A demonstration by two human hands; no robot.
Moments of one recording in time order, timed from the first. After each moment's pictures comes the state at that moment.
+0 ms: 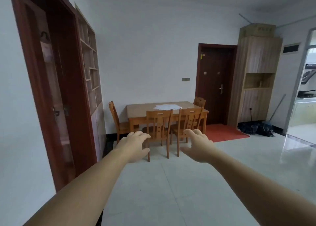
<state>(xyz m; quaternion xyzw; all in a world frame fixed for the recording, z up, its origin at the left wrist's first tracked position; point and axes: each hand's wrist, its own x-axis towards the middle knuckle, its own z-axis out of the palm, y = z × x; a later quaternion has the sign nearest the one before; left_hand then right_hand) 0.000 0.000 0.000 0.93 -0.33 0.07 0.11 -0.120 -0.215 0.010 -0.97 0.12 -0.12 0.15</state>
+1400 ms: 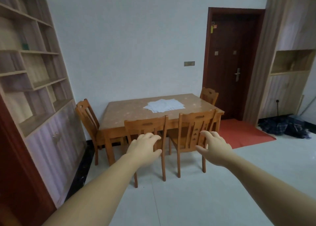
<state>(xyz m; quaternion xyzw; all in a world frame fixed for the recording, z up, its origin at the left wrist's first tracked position) 0.616 -0.489 -0.050 0.94 -0.32 0.03 0.11 0.507 -0.714 -0.052 -0.96 0.20 -0.10 0.17</state>
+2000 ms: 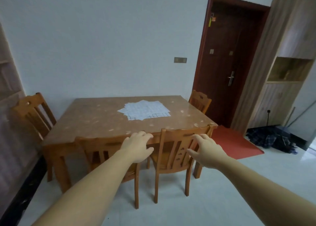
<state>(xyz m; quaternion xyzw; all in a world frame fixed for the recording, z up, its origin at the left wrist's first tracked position) 0.948 -0.741 -0.094 0.94 -0.32 0.00 0.11 0.817 -0.954 -0.079 -0.97 0.19 -0.06 0.12</state>
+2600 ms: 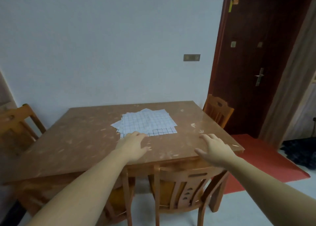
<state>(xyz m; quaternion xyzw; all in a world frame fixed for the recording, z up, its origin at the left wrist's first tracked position) 1.222 -0.942 -0.103 0.96 -0.26 0.00 0.08 1.101 -1.205 -0.101 -0.98 0.17 -0.05 0.13</state>
